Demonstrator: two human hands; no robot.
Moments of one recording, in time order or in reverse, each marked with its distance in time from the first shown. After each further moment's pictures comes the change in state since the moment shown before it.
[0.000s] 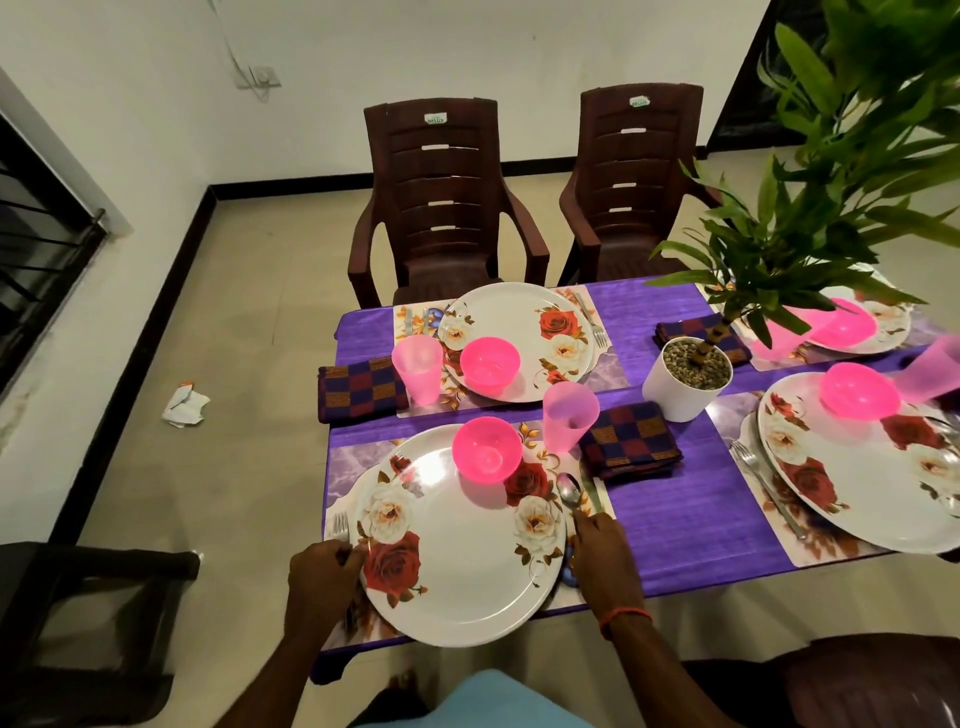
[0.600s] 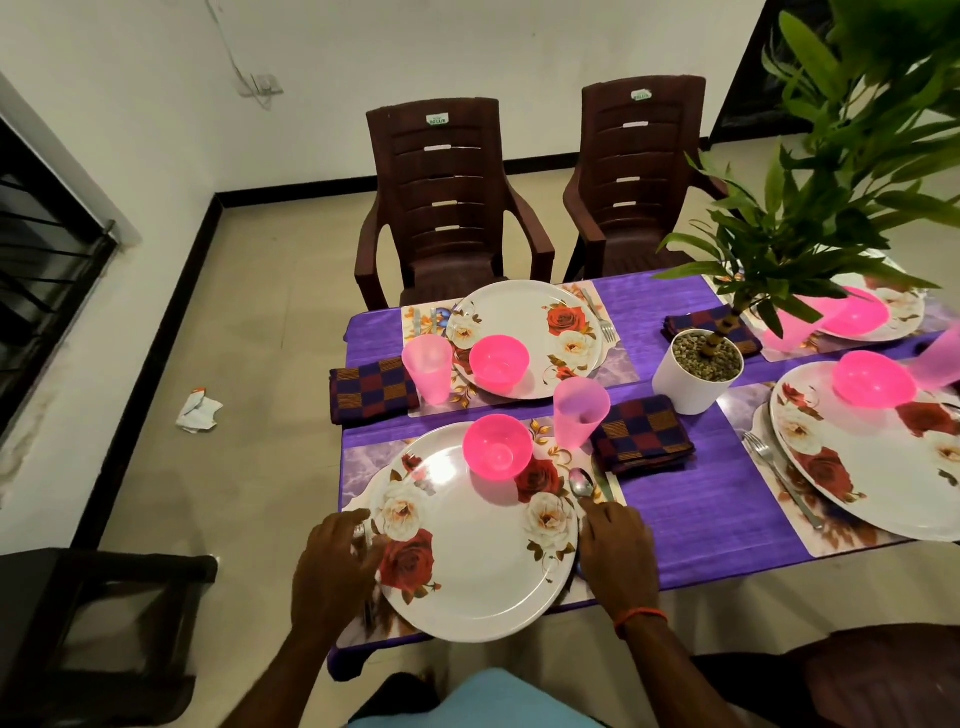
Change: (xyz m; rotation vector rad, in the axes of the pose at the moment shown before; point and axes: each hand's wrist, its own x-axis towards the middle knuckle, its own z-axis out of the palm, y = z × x) left_hand -0.008 0.006 -0.021 0.062 0.074 0.245; right_hand -0.011 -0.010 -0.005 -0.099 0.253 -0.041
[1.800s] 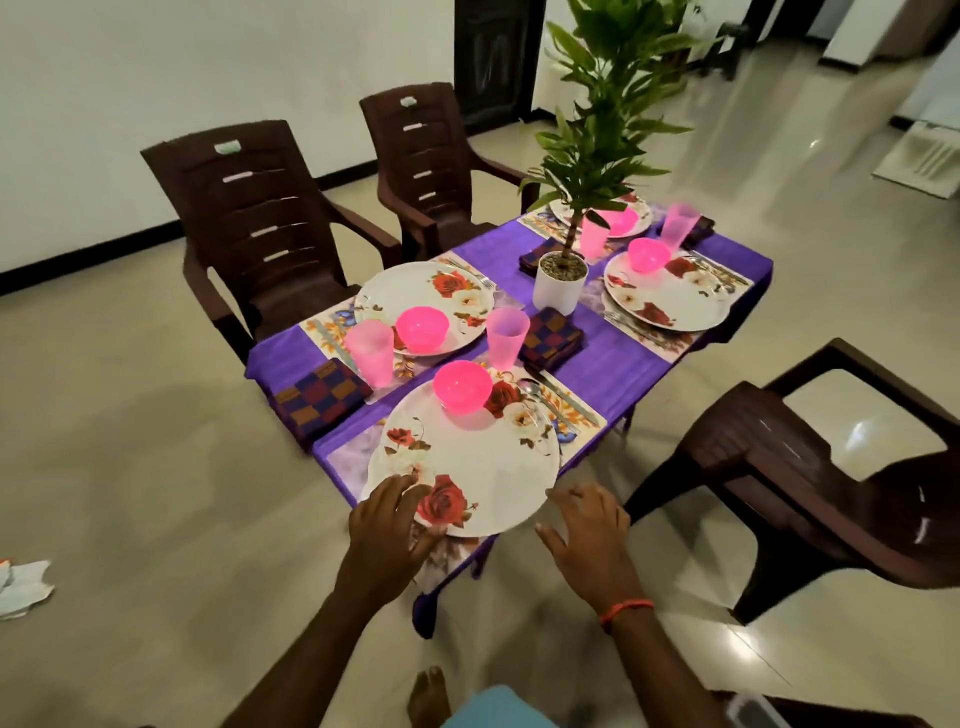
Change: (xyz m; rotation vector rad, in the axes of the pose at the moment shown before) left_hand 0.029 -0.052 -0.044 -0.002 -0.327 0.891; right_hand -0.182 -0.196 -0.023 0.144 0.149 0.502
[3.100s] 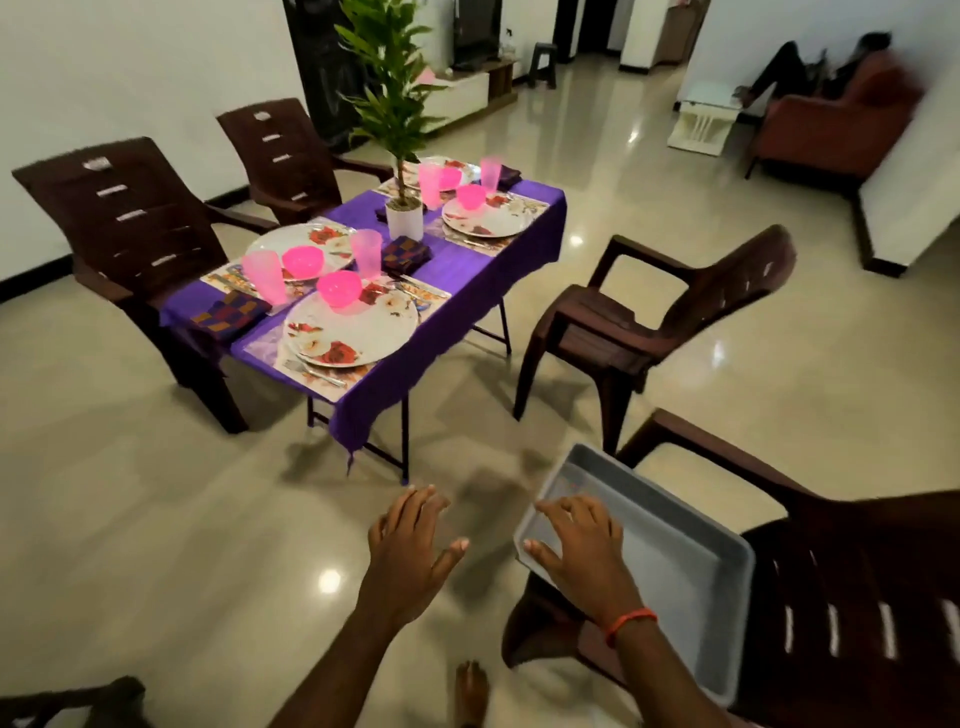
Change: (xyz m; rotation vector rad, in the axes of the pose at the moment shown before) left_hand -0.382 0.193 0.013 -0.057 -0.179 0.244; right_hand -0.480 0.063 -0.059 -0.027 0.055 0.165
